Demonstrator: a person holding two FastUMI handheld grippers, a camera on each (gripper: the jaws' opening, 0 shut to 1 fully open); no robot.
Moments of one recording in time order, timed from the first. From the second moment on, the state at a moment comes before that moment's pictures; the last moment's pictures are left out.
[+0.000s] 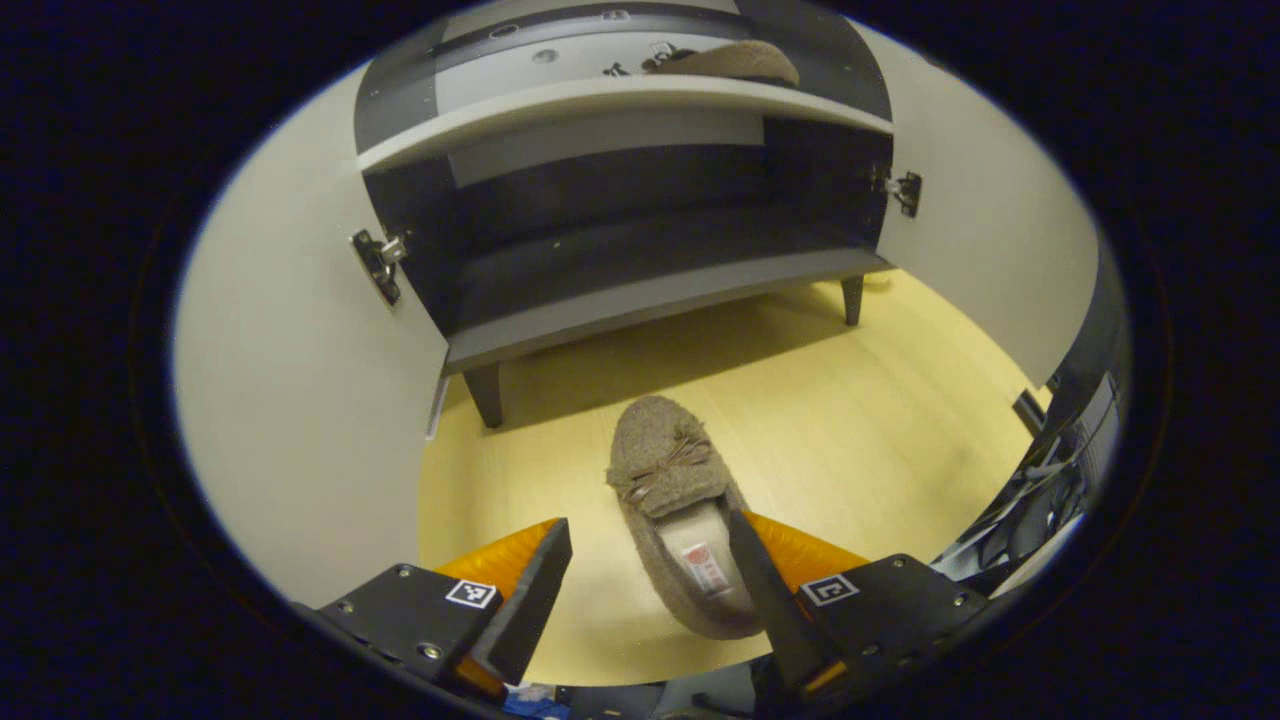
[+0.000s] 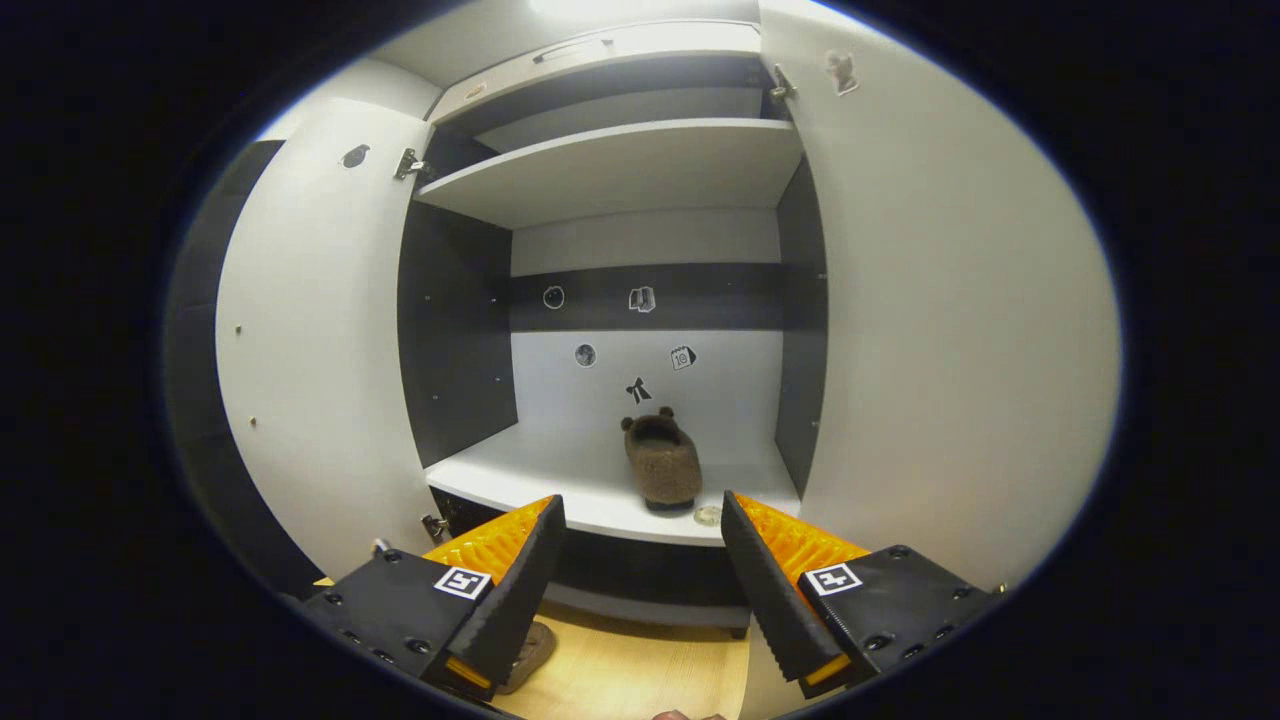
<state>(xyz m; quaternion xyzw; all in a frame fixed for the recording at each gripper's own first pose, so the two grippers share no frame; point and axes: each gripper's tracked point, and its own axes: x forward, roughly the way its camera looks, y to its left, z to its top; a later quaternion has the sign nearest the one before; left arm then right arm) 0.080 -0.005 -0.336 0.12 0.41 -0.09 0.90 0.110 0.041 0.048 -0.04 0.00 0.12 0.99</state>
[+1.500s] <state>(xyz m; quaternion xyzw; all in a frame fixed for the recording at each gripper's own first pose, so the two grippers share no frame) 0.110 -0.003 -0.363 0.04 0.46 -0.10 0.88 -0.086 -0.202 0.043 -0.03 0.01 -0.23 0.97</state>
